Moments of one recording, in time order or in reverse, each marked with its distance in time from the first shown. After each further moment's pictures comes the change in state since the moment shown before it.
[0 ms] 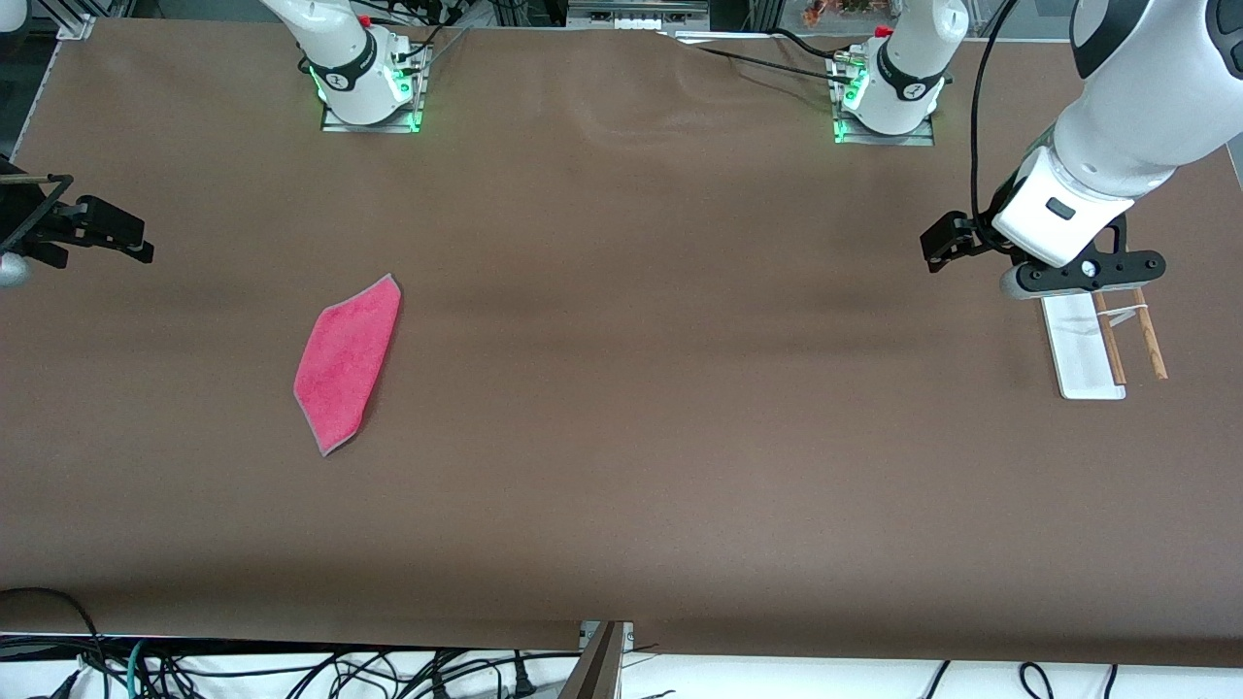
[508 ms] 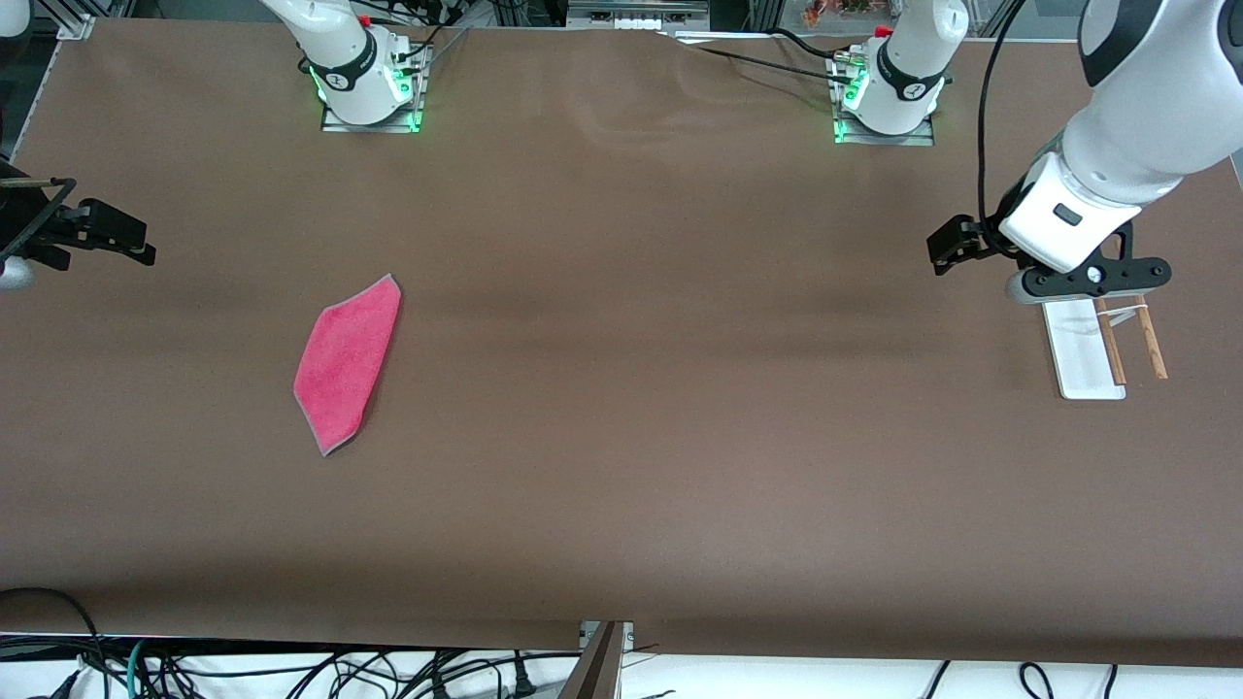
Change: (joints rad) left arm 0.029 0.005 0.002 -0.001 0.000 0.000 0.094; right arm 0.000 0.005 -0.001 0.001 0.000 0.004 0.000
